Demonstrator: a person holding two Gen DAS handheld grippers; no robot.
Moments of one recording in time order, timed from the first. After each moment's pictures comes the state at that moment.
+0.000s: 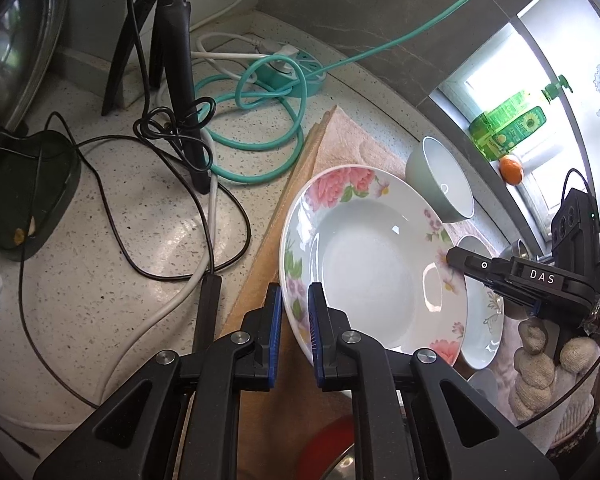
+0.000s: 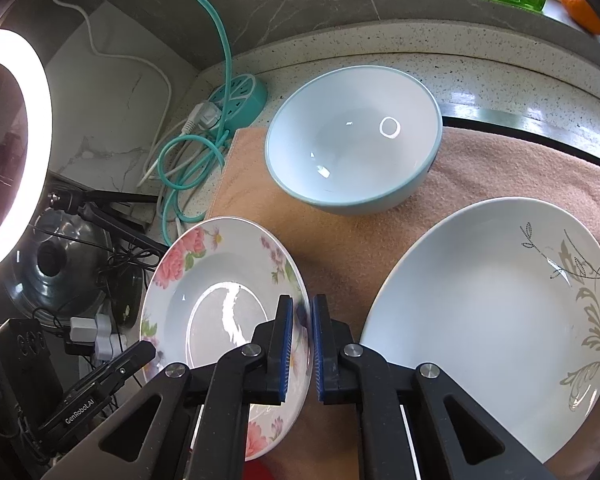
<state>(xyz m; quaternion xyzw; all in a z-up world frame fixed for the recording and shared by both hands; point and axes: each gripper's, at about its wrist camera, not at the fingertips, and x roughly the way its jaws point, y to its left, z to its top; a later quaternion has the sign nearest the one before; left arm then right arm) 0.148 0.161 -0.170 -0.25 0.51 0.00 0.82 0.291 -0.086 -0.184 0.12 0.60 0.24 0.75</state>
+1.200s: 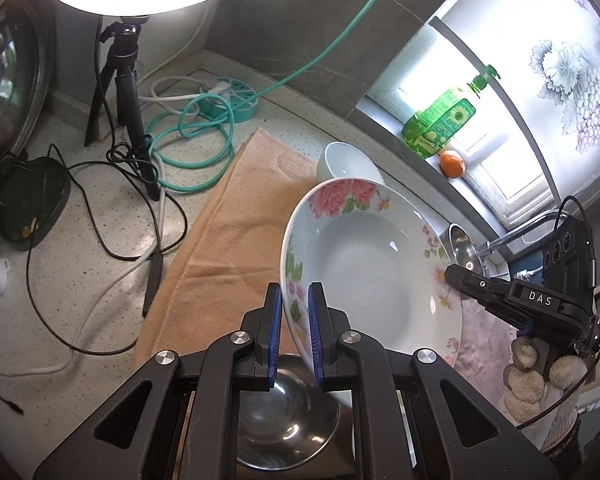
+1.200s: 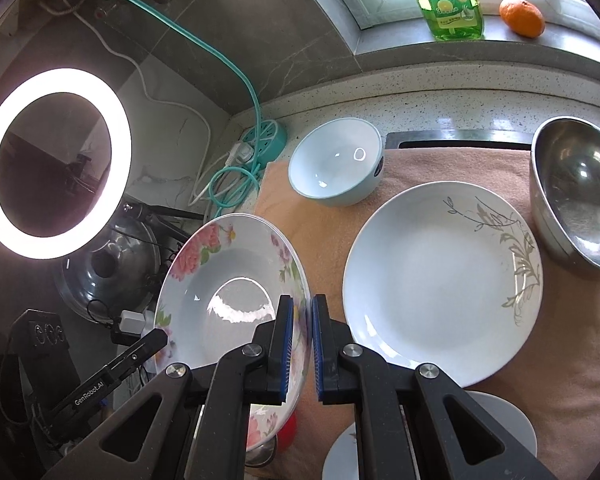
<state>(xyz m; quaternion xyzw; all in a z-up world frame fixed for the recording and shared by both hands) 0.101 0.104 -0.103 -0.24 0.47 -0.04 0.85 0.220 -0.165 -0.109 0.17 0.55 0.25 0.78</state>
